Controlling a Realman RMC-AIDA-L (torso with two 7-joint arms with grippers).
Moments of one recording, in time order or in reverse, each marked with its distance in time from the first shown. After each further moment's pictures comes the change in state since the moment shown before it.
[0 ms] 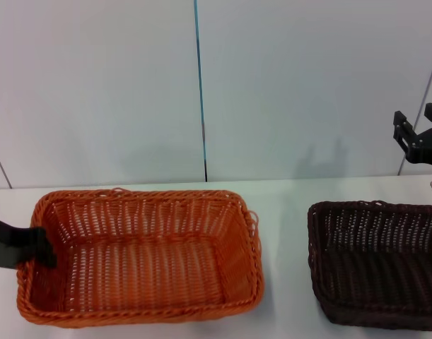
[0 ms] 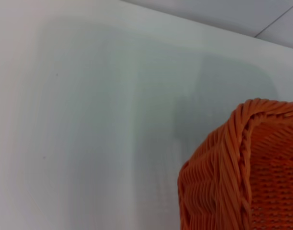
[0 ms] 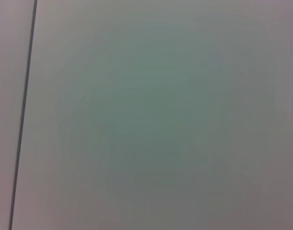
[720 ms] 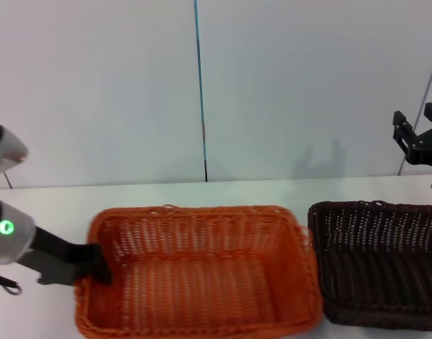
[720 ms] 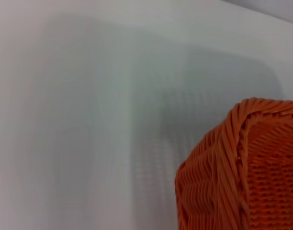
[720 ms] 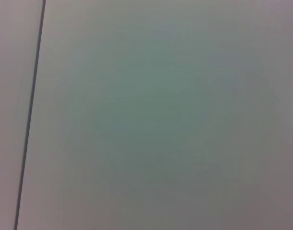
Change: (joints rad) left arm -0.053 -0.071 0.014 0.100 -0.017 0.041 0.006; right arm -0.010 0.000 -0.004 -0.009 -0.002 0.041 -0.003
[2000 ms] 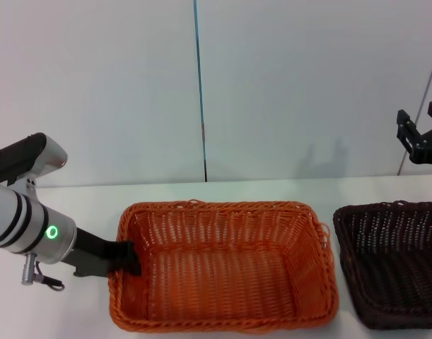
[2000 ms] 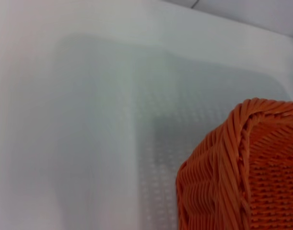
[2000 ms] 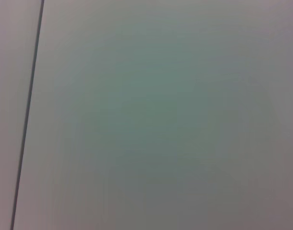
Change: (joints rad) left arm -0.048 -0.033 0.064 0.169 -0.050 0.246 0.037; right arm -0.008 -0.003 0.004 0.006 -0.006 0.008 -0.001
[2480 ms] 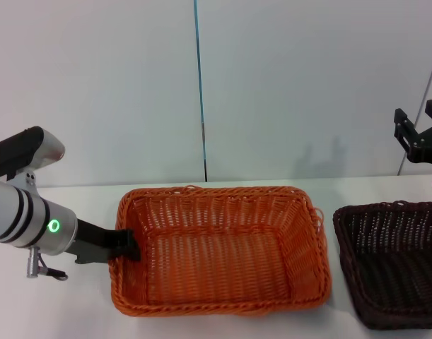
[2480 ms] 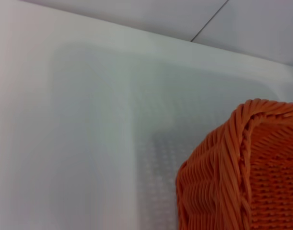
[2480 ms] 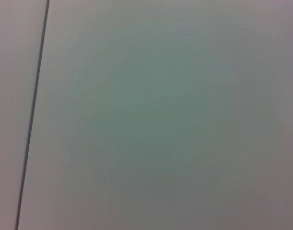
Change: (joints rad) left arm -0.007 0.006 -0.010 0.039 -0.026 0.097 0.042; right arm 0.000 0.000 -0.006 0.006 0.000 0.000 0.000
